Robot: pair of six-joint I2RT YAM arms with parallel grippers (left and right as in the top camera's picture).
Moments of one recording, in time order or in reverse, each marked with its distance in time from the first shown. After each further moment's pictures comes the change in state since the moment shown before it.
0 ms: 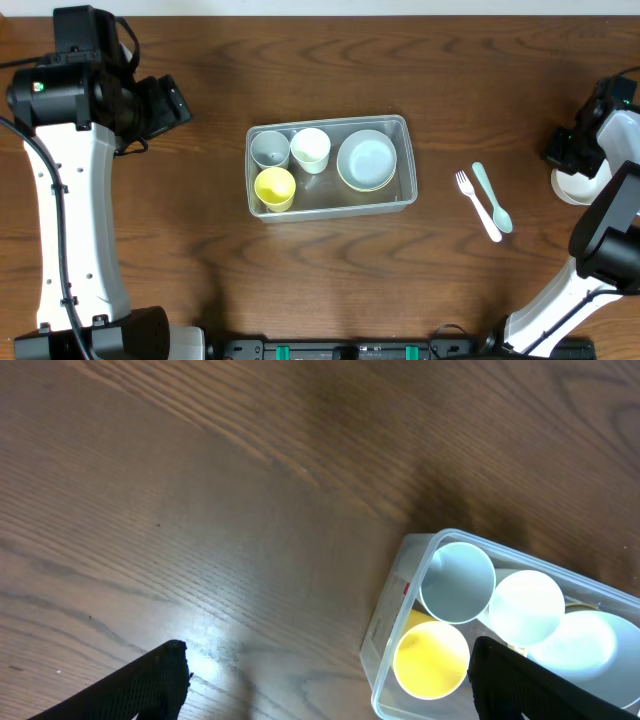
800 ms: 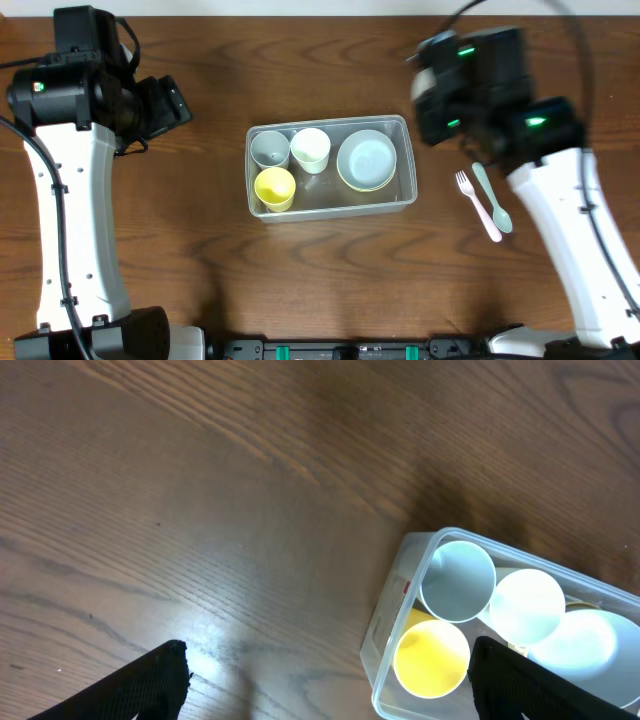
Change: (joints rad) left arm 0.000 0.000 0.000 -0.002 0.000 0.000; right arm 0.801 -0.541 0.099 -0.120 -0.155 -0.288
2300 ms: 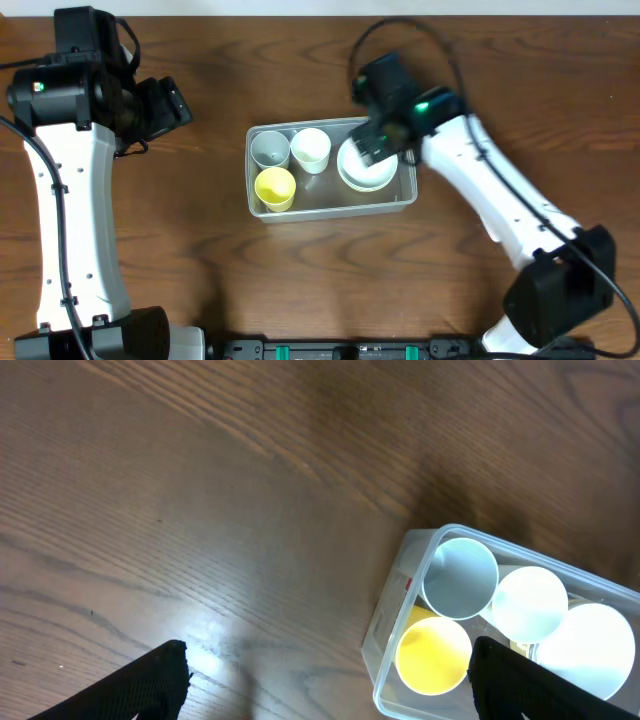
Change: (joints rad) left arm 0.000 0.000 0.000 -0.008 0.000 0.003; right arm 0.071 0.245 -0.007 -0.011 0.200 0.165
